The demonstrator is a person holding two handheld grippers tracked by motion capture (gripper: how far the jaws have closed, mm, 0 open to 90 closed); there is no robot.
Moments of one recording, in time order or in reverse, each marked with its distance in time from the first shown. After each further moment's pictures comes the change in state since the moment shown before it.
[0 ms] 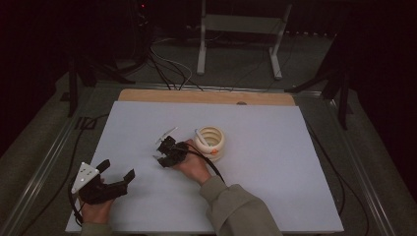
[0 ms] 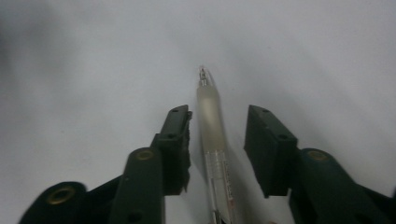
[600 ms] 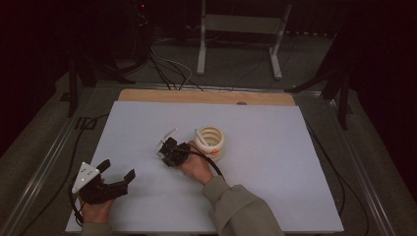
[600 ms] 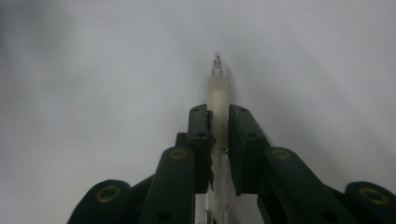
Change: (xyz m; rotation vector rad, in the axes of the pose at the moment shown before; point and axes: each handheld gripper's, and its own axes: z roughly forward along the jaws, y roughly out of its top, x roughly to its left) left arm -0.001 0.000 0.001 0.005 0.000 0.004; right arm 0.000 -0.005 -0.009 0.030 -0.018 -0.035
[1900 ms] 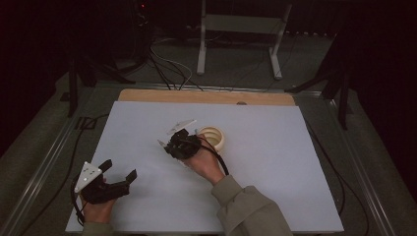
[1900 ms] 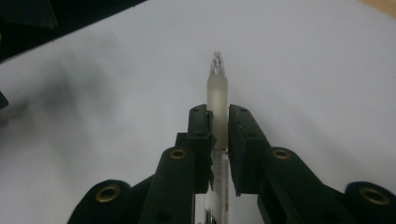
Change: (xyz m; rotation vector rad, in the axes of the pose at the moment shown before) left arm -0.002 -0.001 0.003 0.009 -0.004 0.005; right arm -0.009 0.001 -0.062 -0.220 0.022 0.071
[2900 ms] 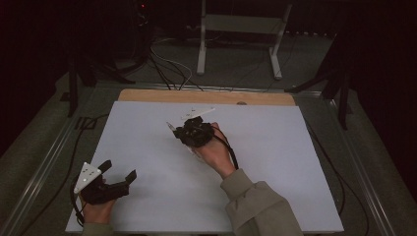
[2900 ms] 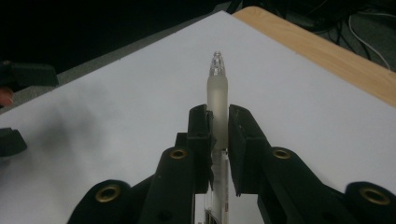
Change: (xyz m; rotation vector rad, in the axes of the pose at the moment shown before) left arm 0.000 0.000 -0.001 -0.002 0.003 -0.004; right arm -0.020 0.016 -0.049 -0.141 -0.066 0.038
